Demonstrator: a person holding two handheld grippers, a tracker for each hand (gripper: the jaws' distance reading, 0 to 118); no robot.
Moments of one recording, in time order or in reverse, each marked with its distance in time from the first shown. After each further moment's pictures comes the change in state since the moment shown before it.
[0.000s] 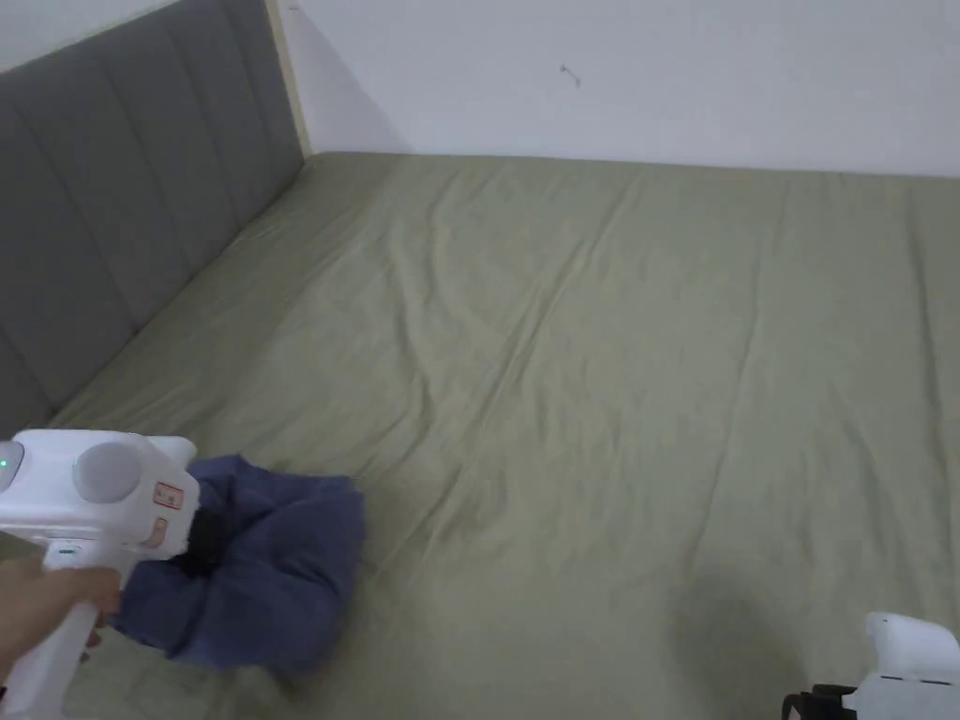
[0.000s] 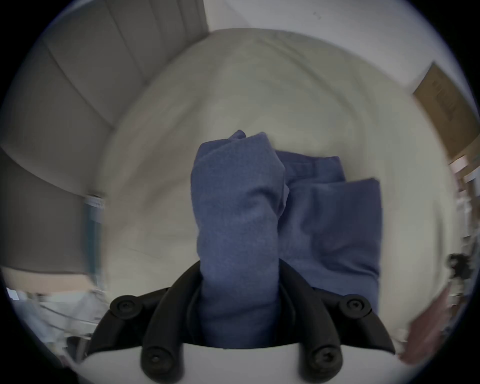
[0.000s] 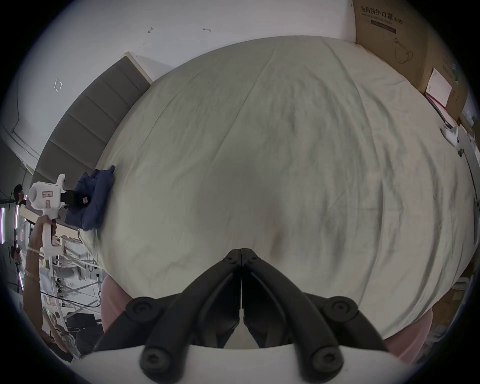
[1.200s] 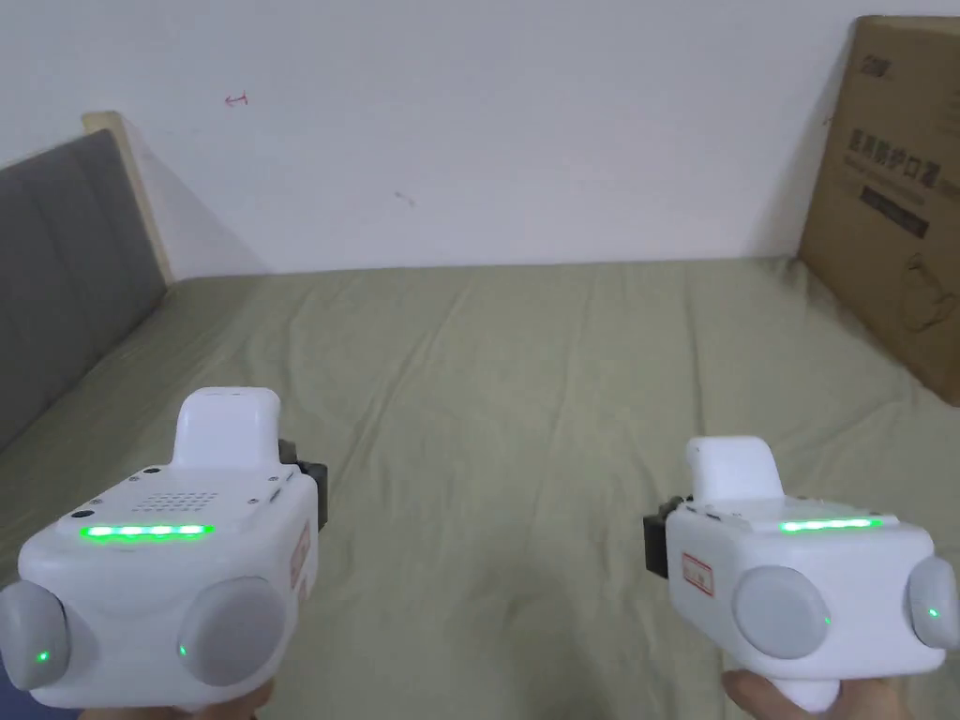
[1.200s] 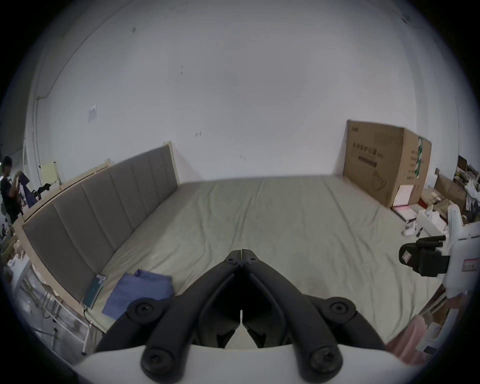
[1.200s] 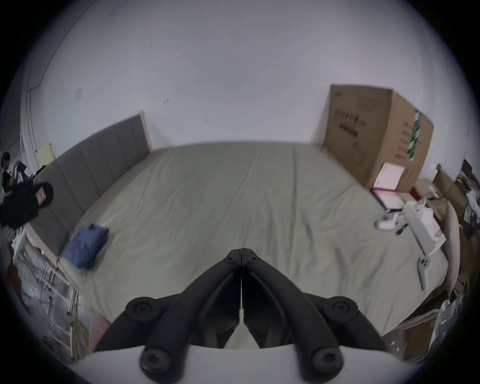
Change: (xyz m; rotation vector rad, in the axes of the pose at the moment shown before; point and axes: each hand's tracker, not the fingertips) left arm 0.264 -0.110 0.258 0.868 -0.120 -0.040; right arm -0.019 0.018 0.152 0.551 -0.220 0.157
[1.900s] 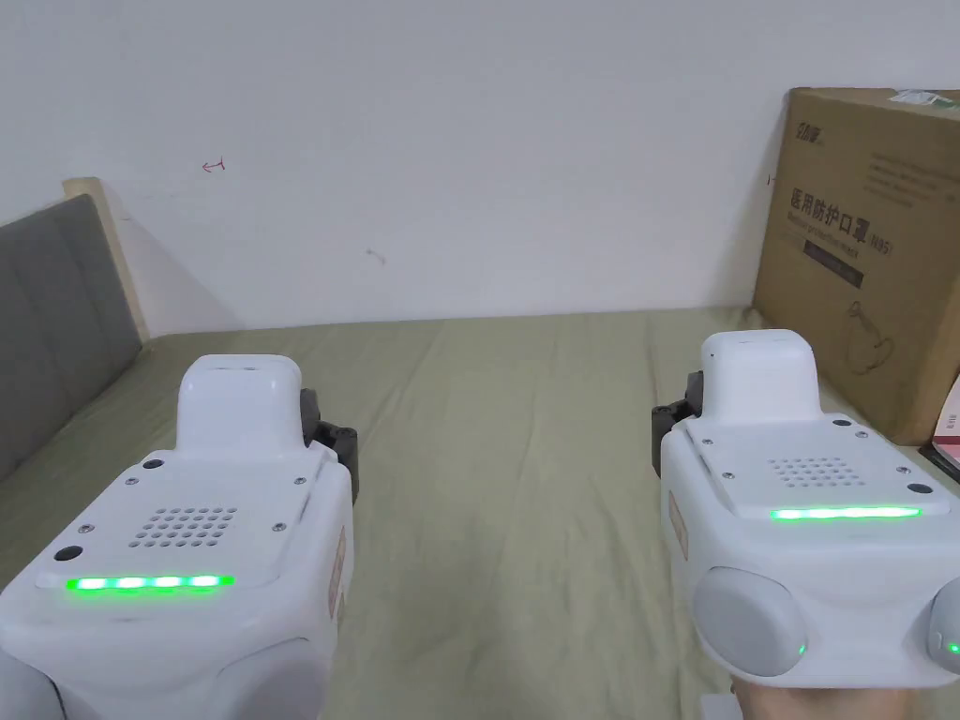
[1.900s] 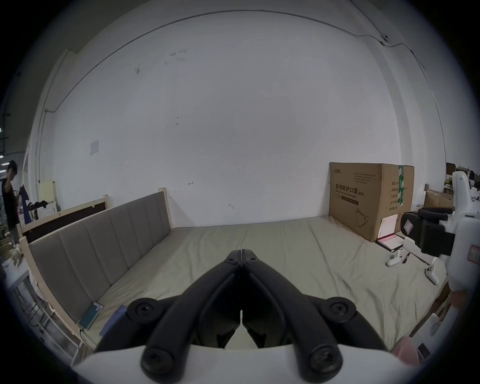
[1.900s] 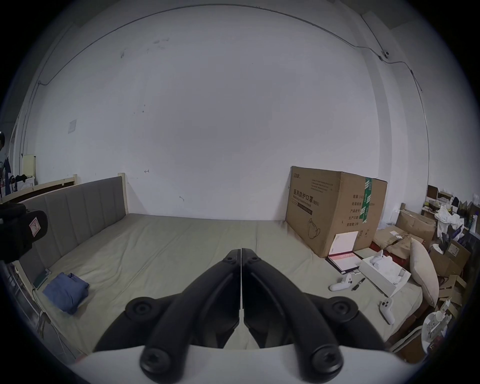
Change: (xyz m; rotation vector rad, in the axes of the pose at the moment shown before) left arm 0.038 0.028 0.065 0.256 -0.037 -0.010; right arm -0.006 0.039 0.090 0.439 -0.197 0.026
